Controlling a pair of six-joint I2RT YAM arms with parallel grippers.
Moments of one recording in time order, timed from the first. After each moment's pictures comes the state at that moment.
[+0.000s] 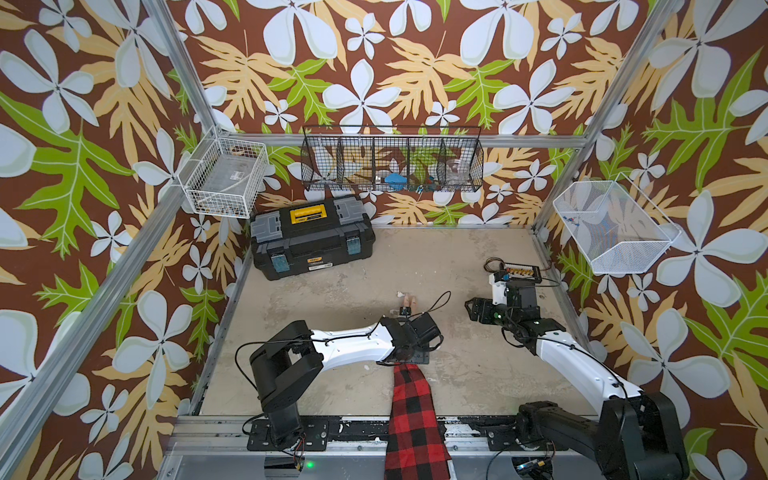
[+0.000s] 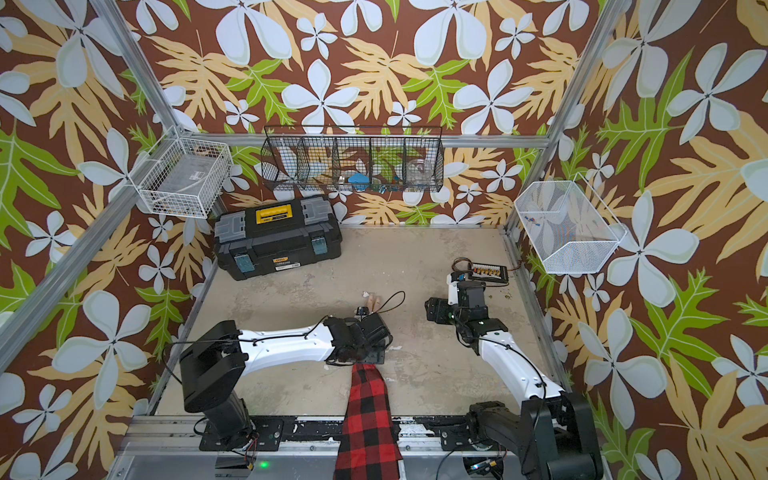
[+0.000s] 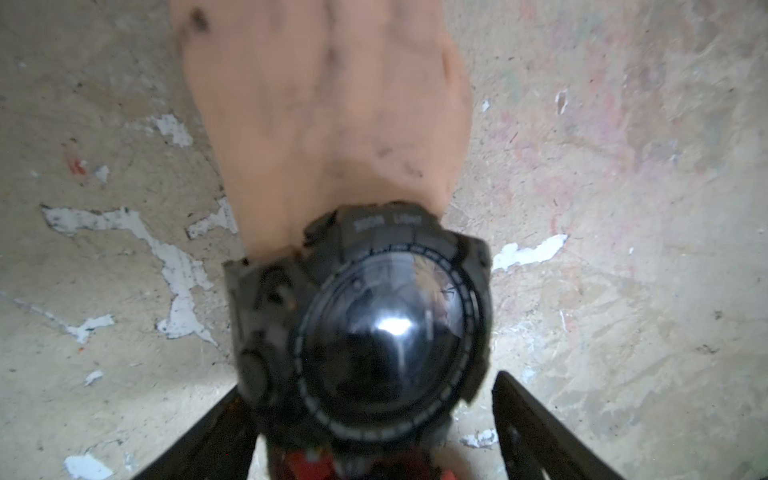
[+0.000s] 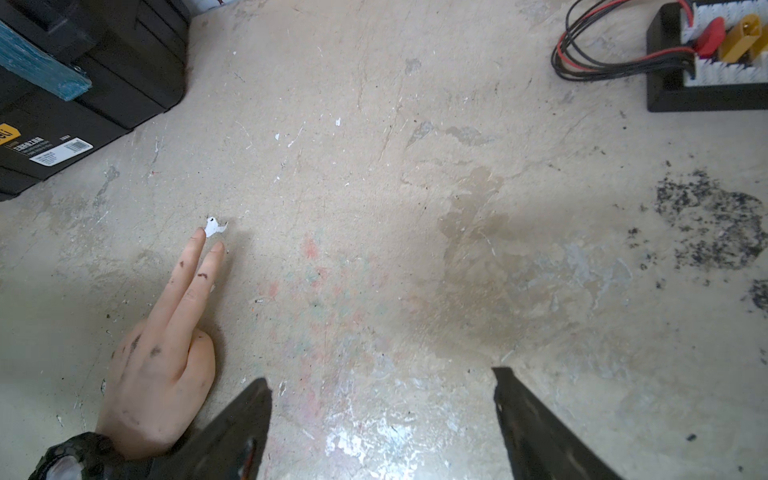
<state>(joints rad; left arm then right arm) -1.07 1.76 1.12 -0.62 -0.17 -0.98 0.13 1.17 0.62 -0.21 -0.18 0.26</state>
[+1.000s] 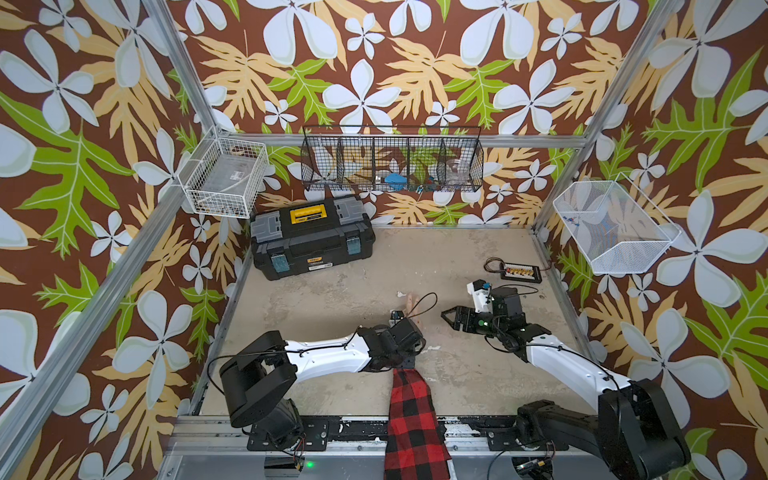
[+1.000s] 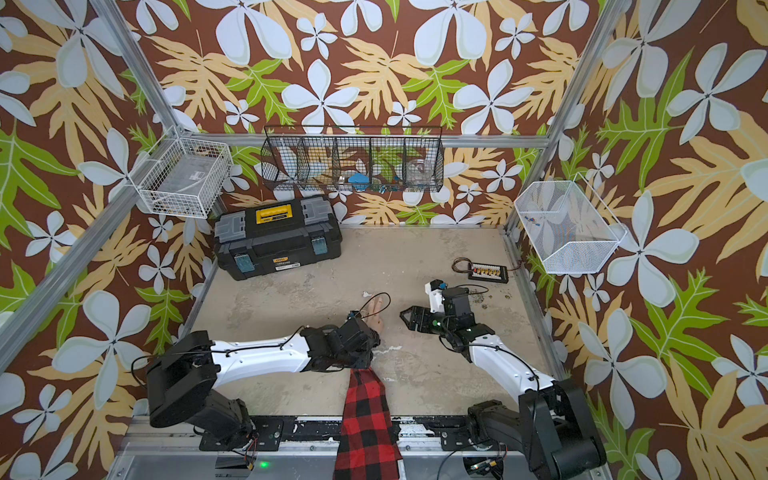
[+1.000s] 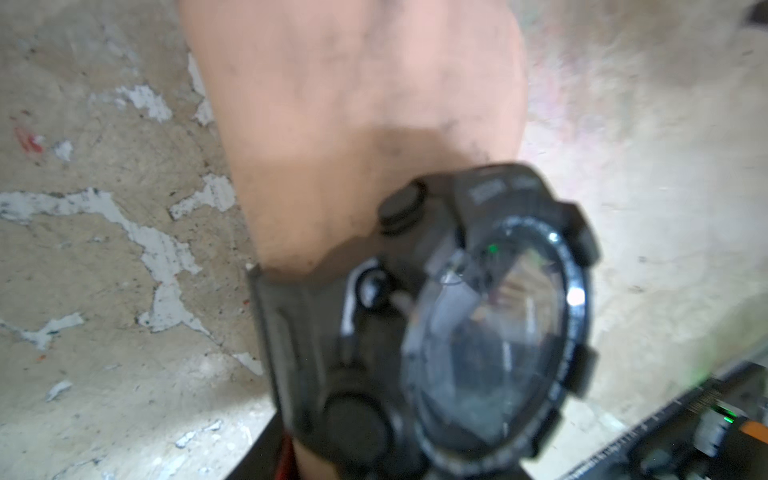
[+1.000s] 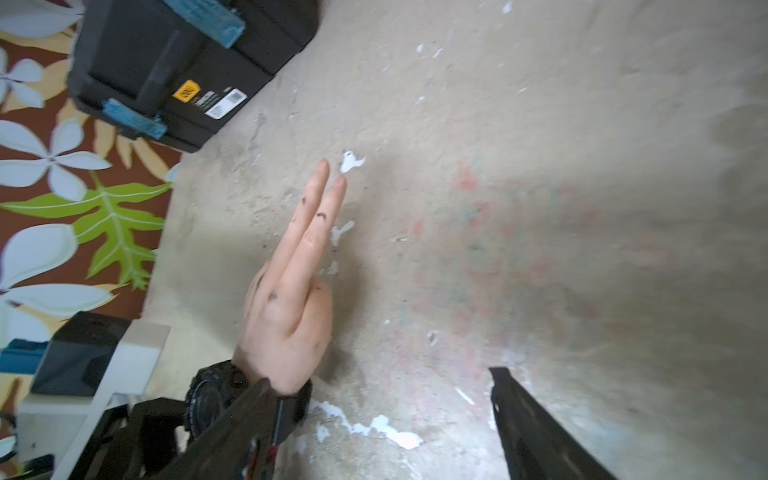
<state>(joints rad) -1.04 1.55 0.87 -0.36 -0.08 -0.93 0.28 1.21 0.53 -0.02 -0.49 0.49</state>
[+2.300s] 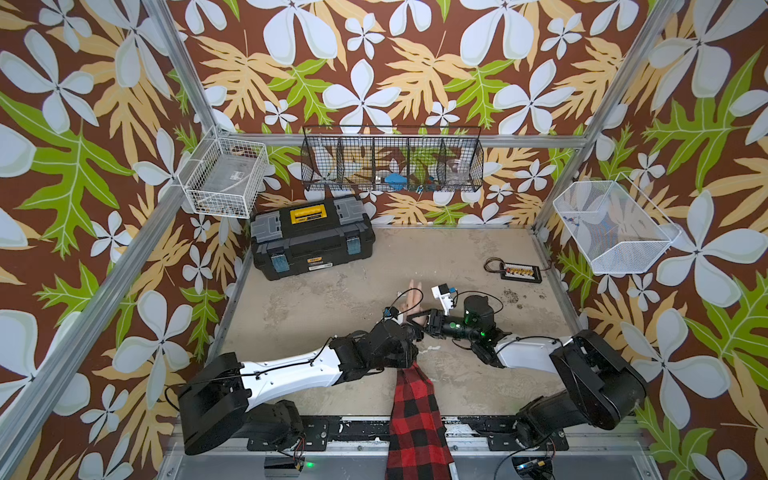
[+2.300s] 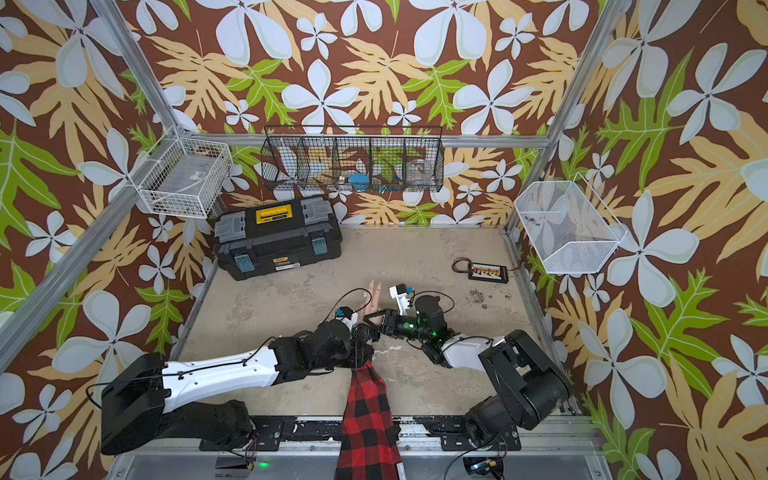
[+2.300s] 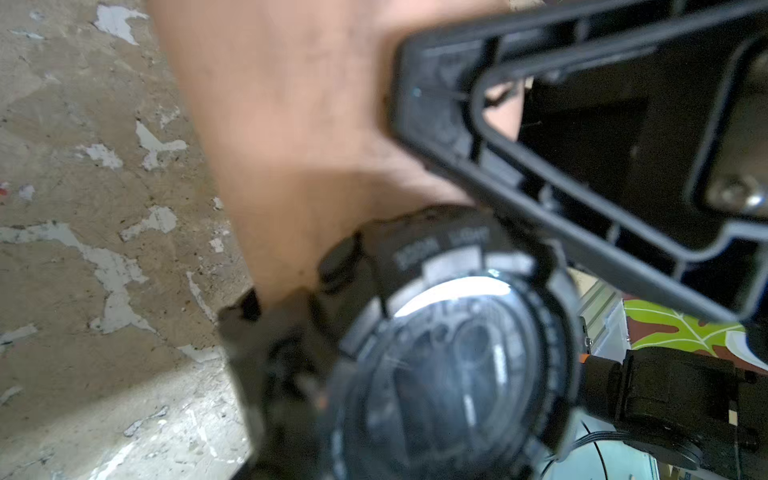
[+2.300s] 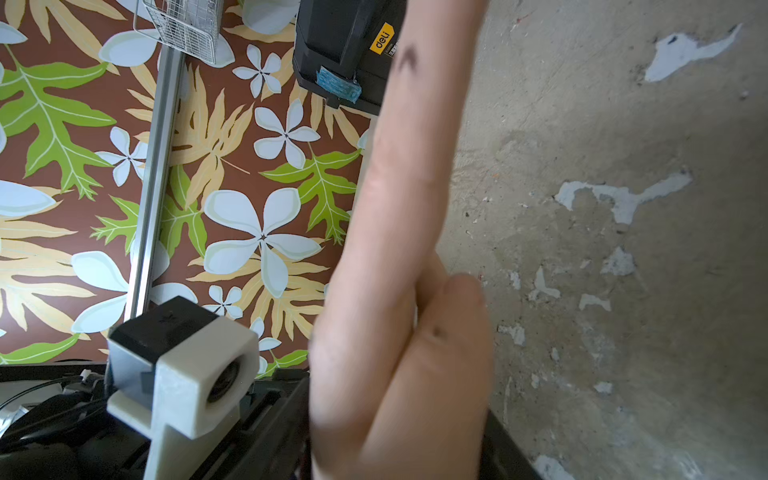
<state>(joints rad) -1.04 1.31 0.71 -0.16 -0.02 -0.93 0.52 1.51 0.46 0.74 -0.70 1.00</state>
